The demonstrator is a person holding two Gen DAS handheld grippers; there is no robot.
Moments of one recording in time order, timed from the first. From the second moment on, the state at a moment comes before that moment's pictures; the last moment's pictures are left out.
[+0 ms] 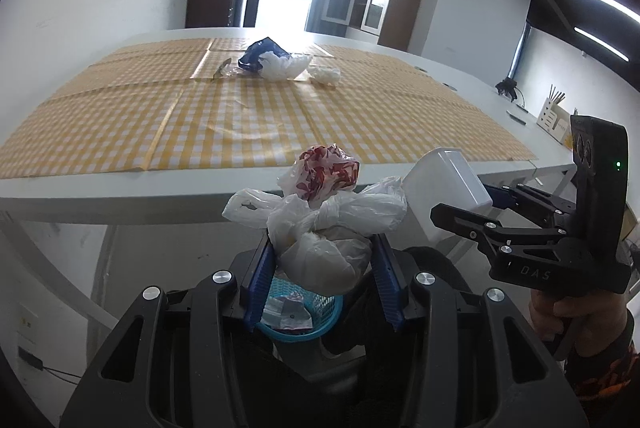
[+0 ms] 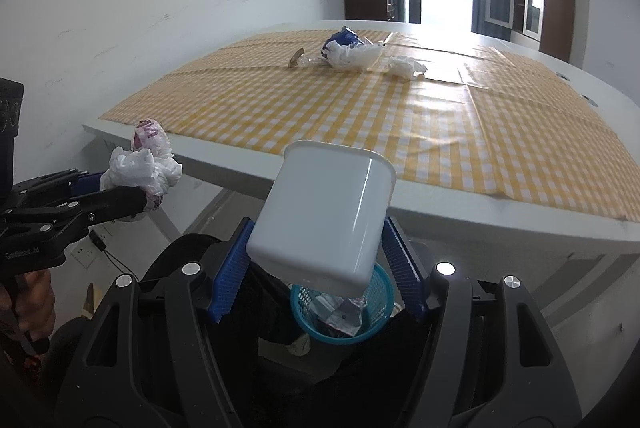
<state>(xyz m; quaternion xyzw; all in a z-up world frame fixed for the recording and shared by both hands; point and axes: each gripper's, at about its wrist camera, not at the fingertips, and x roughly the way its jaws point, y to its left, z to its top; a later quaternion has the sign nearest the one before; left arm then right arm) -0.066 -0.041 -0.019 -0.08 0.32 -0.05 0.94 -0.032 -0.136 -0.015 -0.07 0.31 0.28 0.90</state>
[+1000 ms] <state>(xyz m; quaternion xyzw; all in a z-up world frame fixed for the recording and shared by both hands) -0.013 -0.030 -0.180 -0.12 0.46 -0.05 0.88 0.000 -0.114 -0.174 -0.09 0.48 0.27 0.83</state>
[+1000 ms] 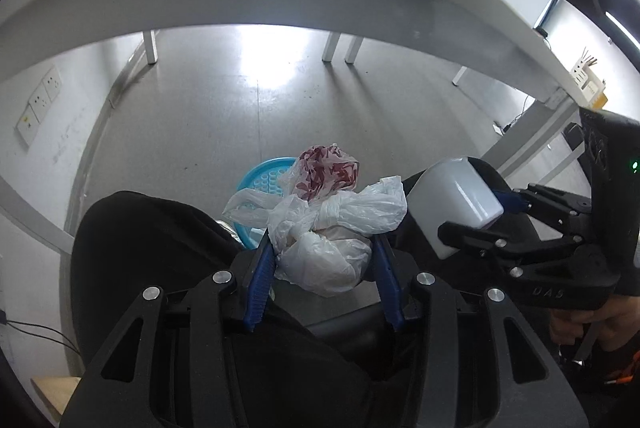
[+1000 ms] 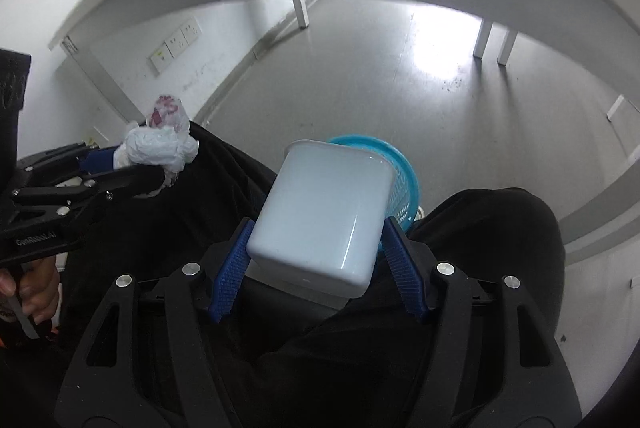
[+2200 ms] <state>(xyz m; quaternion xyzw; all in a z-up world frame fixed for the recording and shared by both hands) 0.139 0.018 -0.335 -0.28 0.59 -0.02 0.76 0.168 -0.072 -0.336 -0.06 0.65 0.22 0.72</state>
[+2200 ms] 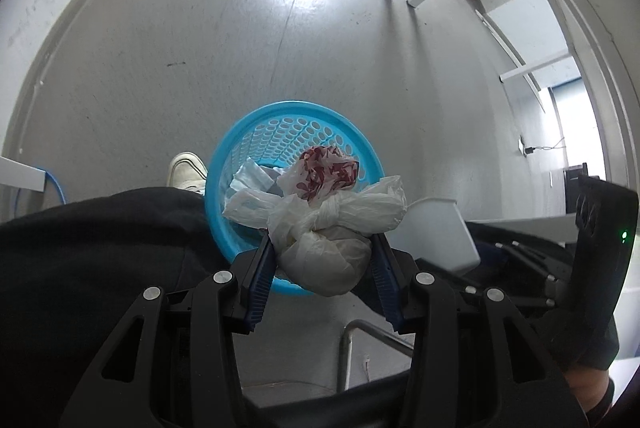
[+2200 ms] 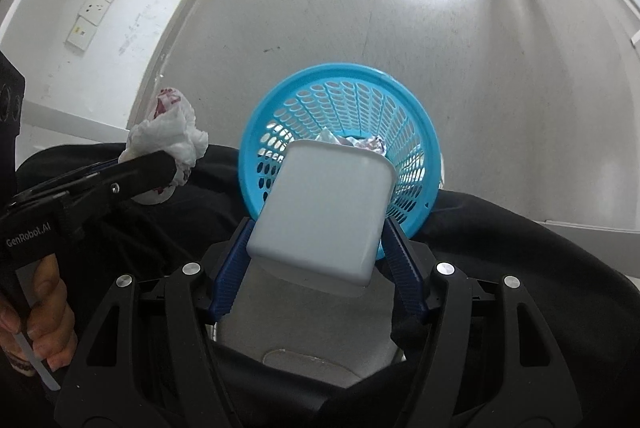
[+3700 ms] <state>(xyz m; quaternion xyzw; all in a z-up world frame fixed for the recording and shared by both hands) 0.178 0.033 -0.365 -0.28 0.62 0.05 0.73 0.202 -0.065 -0.382 -0.07 0.67 0.18 0.72</state>
